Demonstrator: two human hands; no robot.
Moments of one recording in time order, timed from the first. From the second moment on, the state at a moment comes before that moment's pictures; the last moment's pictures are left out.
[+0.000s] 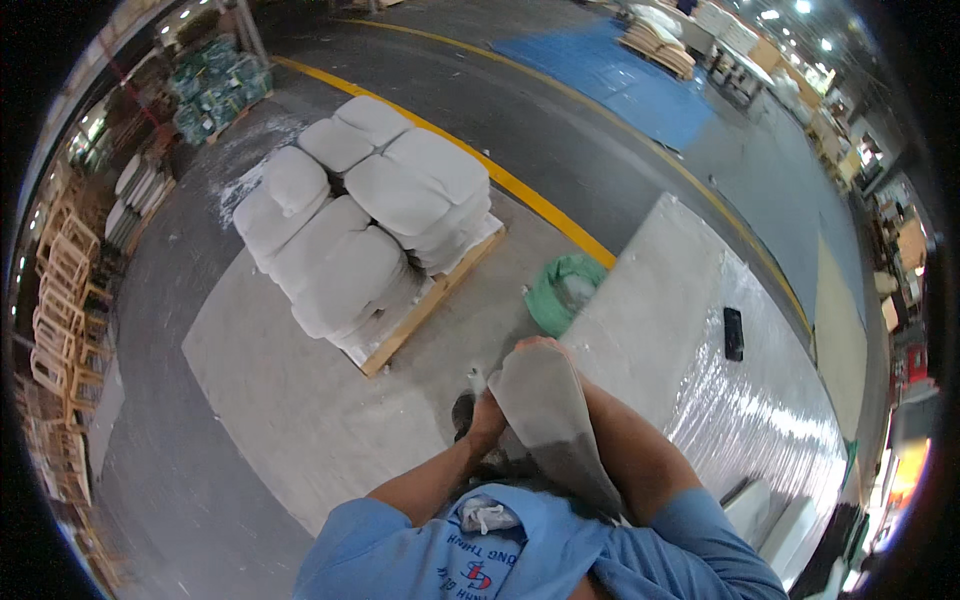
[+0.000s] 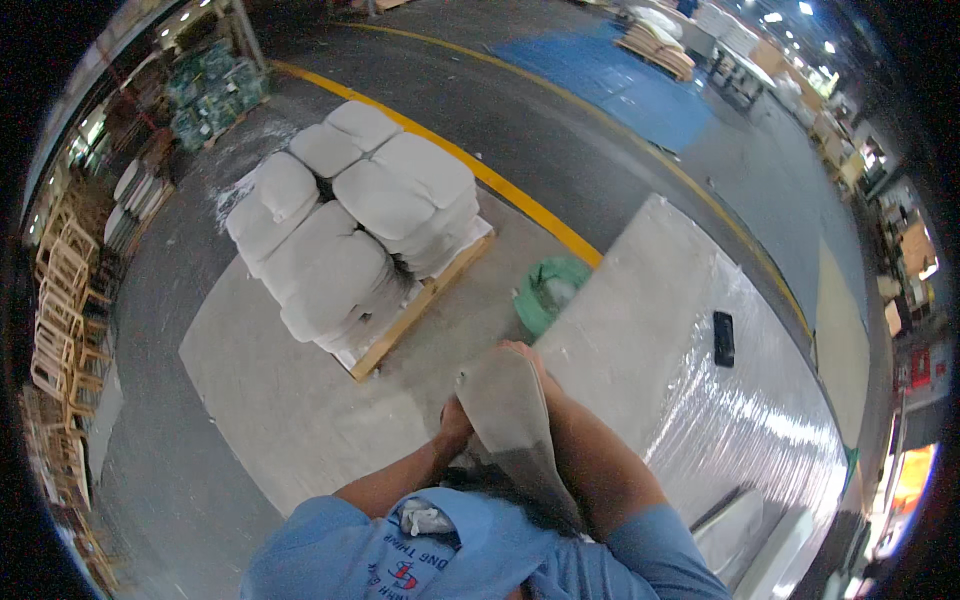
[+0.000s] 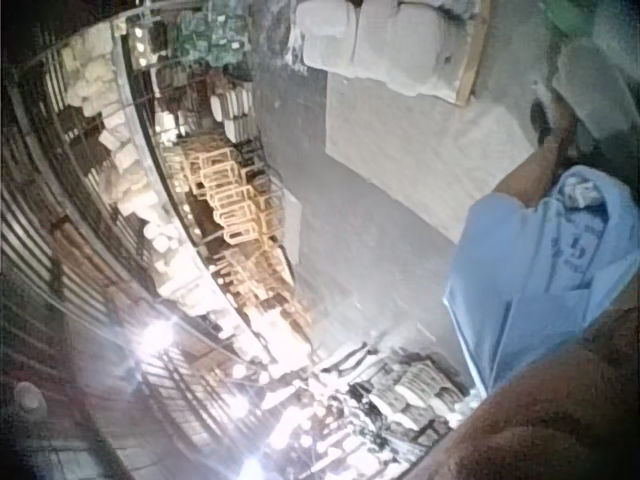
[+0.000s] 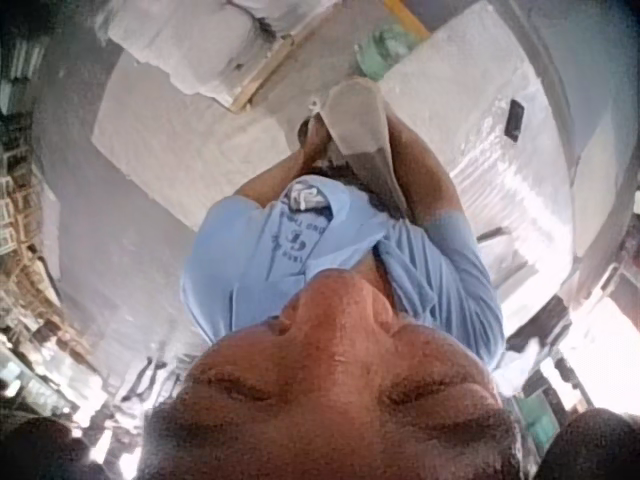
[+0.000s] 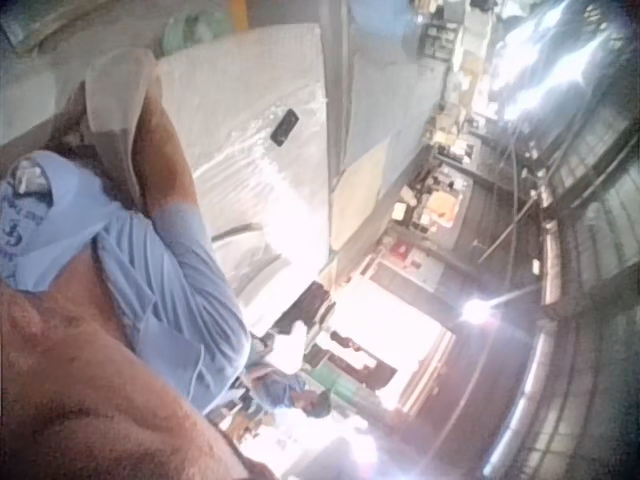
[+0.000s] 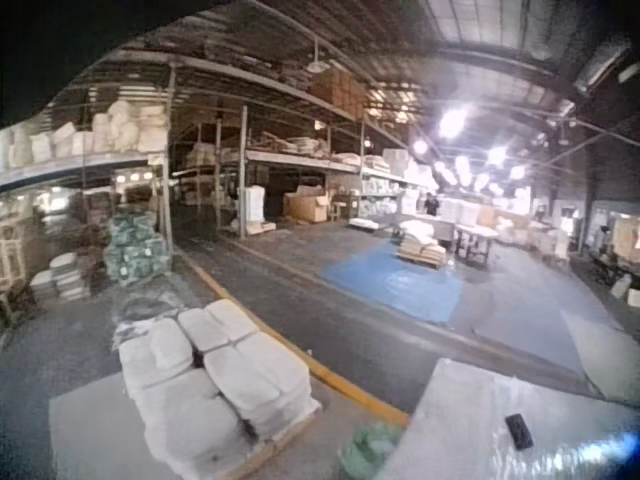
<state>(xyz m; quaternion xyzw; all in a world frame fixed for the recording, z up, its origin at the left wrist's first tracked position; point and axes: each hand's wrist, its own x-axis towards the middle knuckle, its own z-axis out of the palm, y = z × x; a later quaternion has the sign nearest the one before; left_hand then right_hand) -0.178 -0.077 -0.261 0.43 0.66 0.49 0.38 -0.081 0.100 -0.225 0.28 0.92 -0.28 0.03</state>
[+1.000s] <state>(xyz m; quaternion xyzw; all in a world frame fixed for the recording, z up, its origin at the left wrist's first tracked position) -0.255 0.021 -0.189 0.64 0.49 0.08 0.58 0.181 -0.104 0.064 0.62 0.62 -0.22 -0.42</state>
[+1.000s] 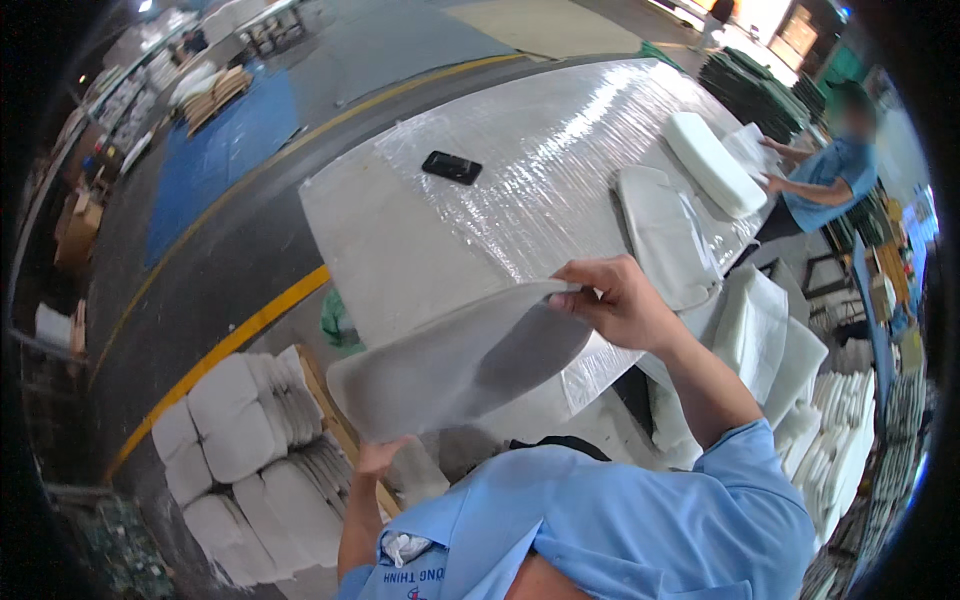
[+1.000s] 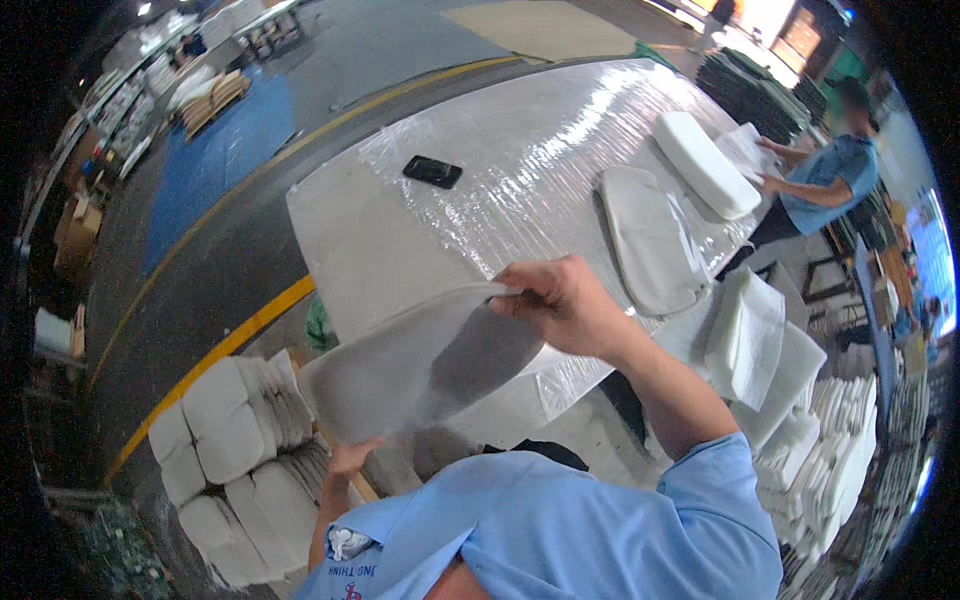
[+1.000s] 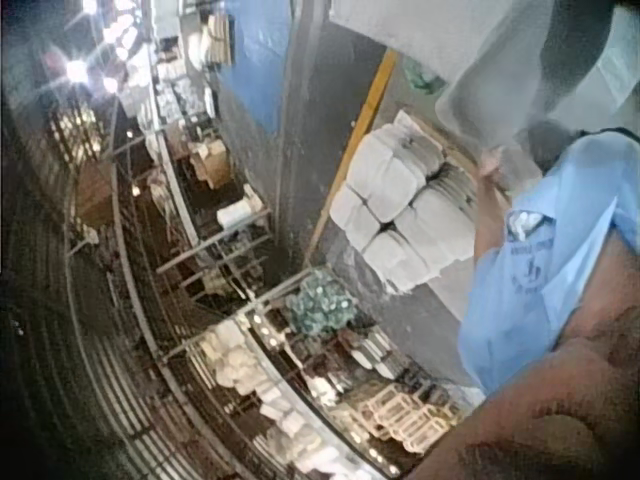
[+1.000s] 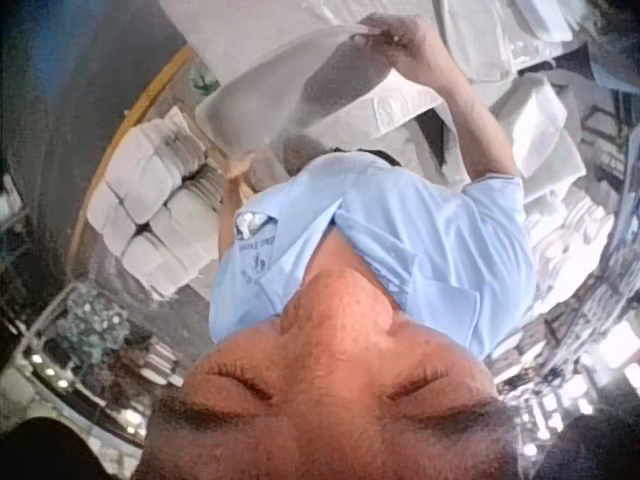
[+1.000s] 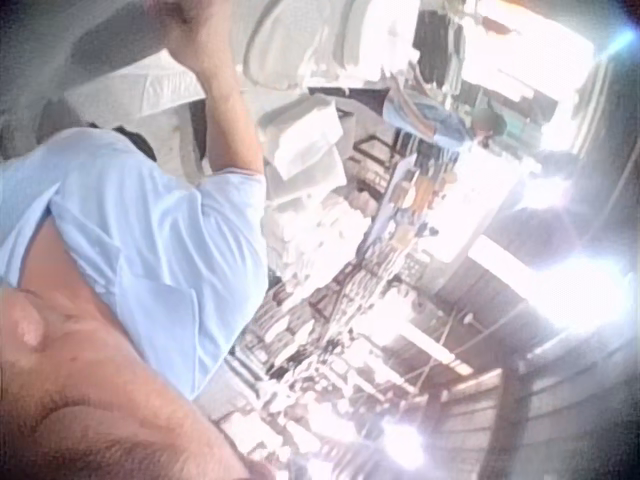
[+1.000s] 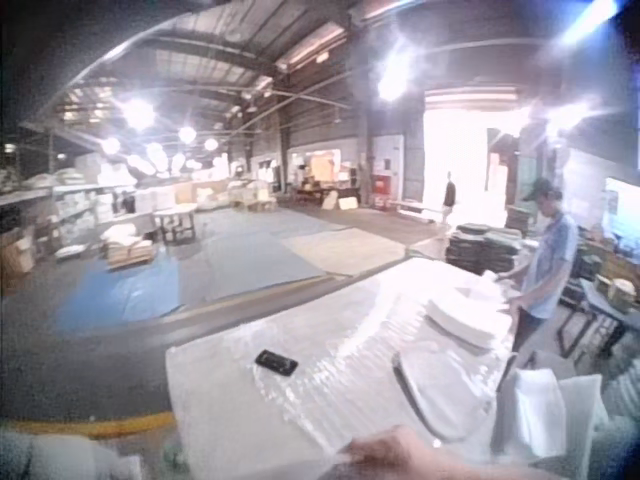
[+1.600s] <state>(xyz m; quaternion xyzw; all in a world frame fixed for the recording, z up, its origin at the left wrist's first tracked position) -0.245 0.061 -0.199 0.79 0.41 -0.08 0.45 0.157 -0.155 -0.003 0.84 0.35 -0.07 -0.42</state>
